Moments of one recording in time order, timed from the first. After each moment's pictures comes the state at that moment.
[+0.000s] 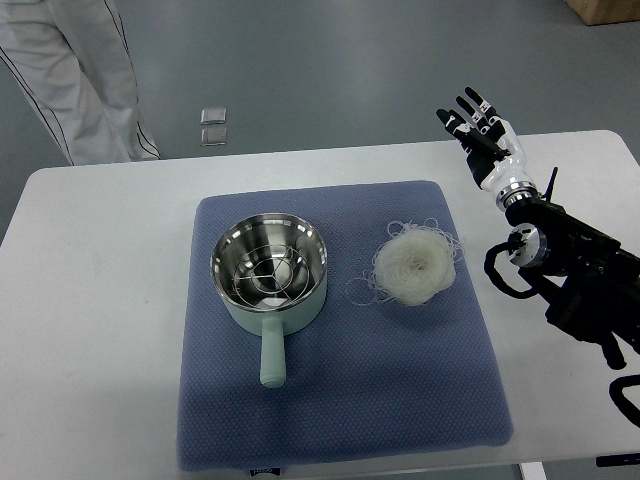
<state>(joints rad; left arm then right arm) 0.01 0.00 -0.01 -0.11 0.01 0.04 0.06 0.79 -0.13 0.64 0.53 -0.02 0.07 0.49</state>
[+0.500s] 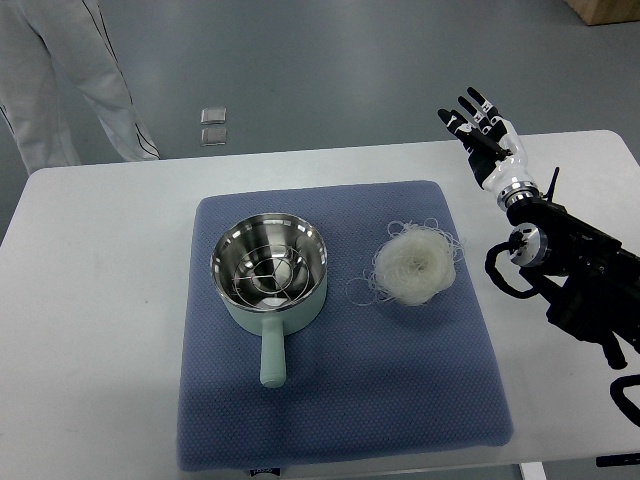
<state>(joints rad) 0.00 0.00 -0.01 -0.10 0.02 0.04 0.06 0.79 -0.14 0.64 0.53 -0.02 0.06 0.49</state>
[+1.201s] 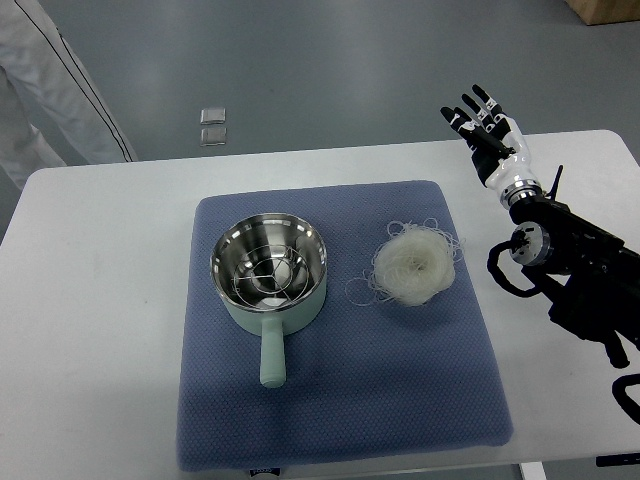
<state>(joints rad) 0.00 0.00 -0.02 -0.11 0.02 0.04 0.06 0.79 -0.14 0.64 0.53 -0.02 0.06 0.50</state>
